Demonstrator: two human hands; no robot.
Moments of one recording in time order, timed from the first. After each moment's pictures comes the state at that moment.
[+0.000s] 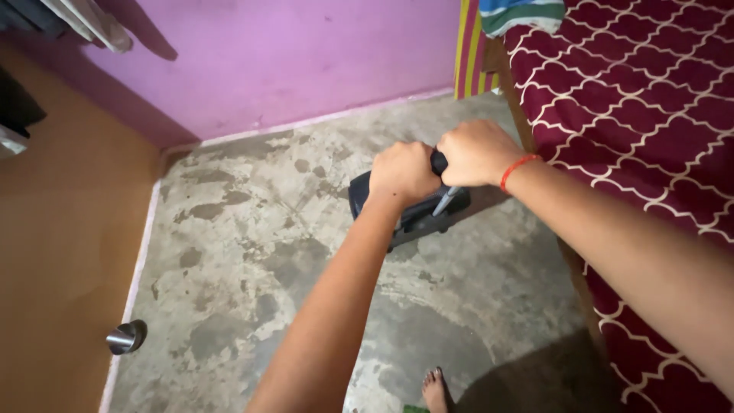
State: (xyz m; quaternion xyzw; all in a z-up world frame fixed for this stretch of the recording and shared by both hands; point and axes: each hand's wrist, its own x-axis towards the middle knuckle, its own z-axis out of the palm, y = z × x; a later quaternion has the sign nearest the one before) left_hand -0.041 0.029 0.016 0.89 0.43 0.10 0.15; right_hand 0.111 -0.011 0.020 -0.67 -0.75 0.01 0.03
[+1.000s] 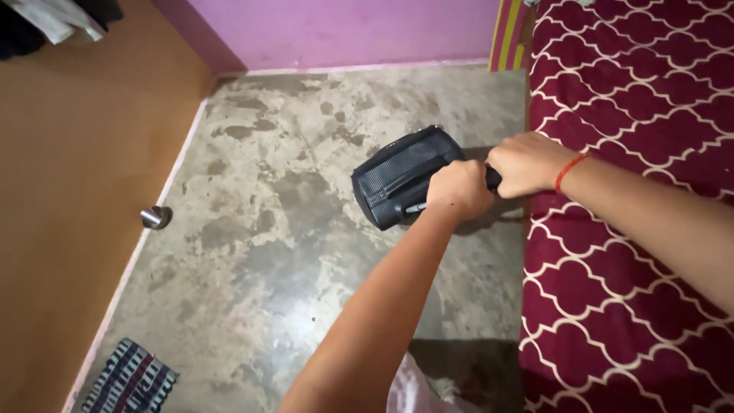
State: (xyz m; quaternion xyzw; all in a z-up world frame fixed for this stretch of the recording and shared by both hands) left_hand 0.081 -0.144 -0.053 0.82 0.53 0.10 0.21; right_hand 0.235 -0.133 -0.020 -0.54 -0.83 0.07 -0.09
